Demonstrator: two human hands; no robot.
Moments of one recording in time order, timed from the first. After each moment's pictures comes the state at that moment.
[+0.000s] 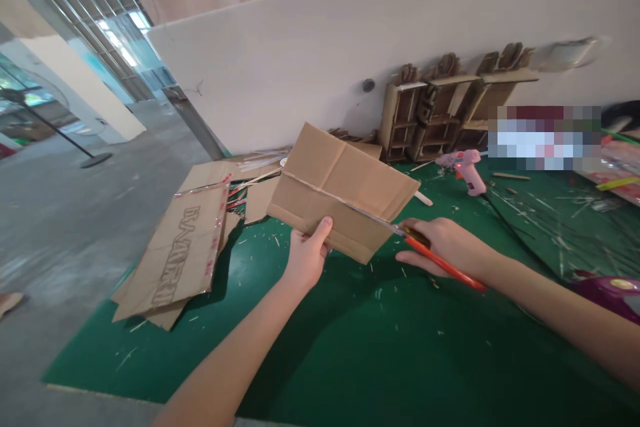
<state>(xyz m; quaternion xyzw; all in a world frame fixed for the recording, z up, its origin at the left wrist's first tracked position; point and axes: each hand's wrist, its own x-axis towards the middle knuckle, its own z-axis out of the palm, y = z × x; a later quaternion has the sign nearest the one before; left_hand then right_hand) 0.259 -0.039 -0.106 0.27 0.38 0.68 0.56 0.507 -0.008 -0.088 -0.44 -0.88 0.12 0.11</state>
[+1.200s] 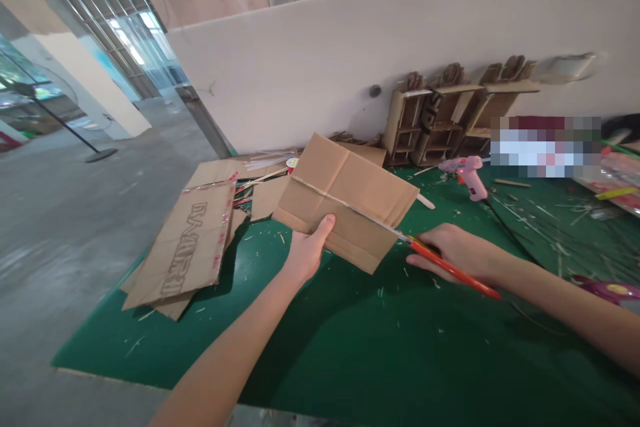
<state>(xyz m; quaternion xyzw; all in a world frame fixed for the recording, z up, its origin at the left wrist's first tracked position) 0.245 -0.038 -0.112 0.28 0.41 0.69 0.52 0.516 -0.012 -0.081 -0.44 -0.88 0.17 0.02</state>
